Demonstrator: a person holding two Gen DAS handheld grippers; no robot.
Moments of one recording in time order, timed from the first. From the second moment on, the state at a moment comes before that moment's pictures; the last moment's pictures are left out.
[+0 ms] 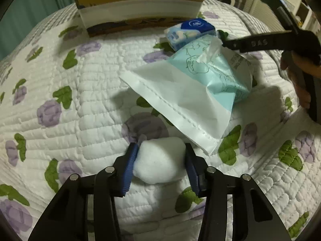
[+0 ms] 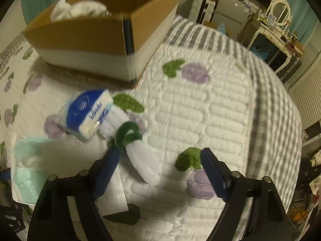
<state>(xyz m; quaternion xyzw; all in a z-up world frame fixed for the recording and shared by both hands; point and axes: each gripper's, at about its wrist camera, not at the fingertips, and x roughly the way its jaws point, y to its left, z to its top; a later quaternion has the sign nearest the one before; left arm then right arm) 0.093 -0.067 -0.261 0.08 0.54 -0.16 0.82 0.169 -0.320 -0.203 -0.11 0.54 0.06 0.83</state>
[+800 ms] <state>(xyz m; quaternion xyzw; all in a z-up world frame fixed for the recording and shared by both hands) 0.055 -0.029 -0.194 0.04 0.47 -0.16 0.87 0.078 -0.307 -0.127 -0.04 0.50 0.04 0.86</state>
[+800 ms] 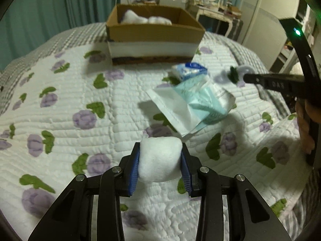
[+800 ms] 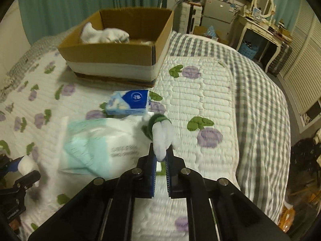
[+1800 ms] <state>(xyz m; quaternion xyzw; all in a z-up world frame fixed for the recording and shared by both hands) 0.025 0.014 -0.026 0.00 0.27 -0.18 0.95 -0.031 -0.254 0.071 0.00 0.27 0.04 0.96</state>
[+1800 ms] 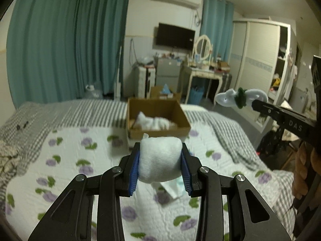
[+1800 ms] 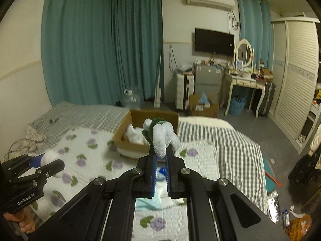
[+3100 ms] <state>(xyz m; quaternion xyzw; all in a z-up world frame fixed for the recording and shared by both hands) 0.261 -0.039 -0.041 -0.01 0.28 -0.15 0.95 0.174 -0.234 0.046 0.00 0.27 0.07 0.96</state>
